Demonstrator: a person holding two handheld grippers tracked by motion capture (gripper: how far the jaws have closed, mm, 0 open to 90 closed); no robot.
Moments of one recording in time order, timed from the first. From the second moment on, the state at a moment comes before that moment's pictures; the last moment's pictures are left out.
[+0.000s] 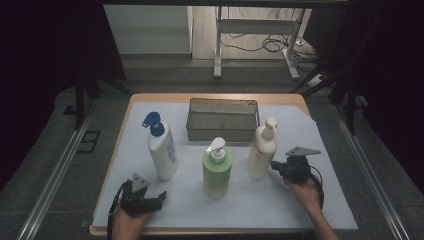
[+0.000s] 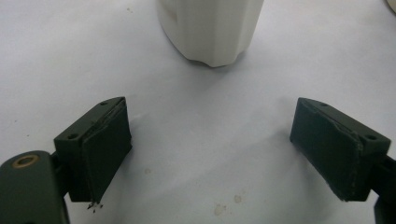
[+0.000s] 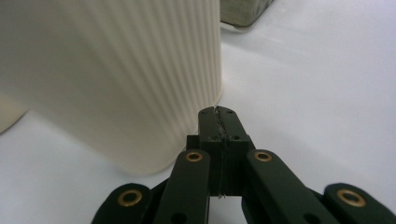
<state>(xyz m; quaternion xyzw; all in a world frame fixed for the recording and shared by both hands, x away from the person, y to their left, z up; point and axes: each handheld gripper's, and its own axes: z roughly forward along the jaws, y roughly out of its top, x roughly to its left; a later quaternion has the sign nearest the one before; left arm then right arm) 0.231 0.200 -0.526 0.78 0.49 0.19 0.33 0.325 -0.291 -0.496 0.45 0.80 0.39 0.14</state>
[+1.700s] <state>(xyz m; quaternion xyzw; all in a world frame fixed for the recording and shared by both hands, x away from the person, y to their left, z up) 0.231 0.200 -0.527 0.78 0.49 0.19 0.33 0.290 -0.246 -0.501 0.41 0.81 0.39 0.15</state>
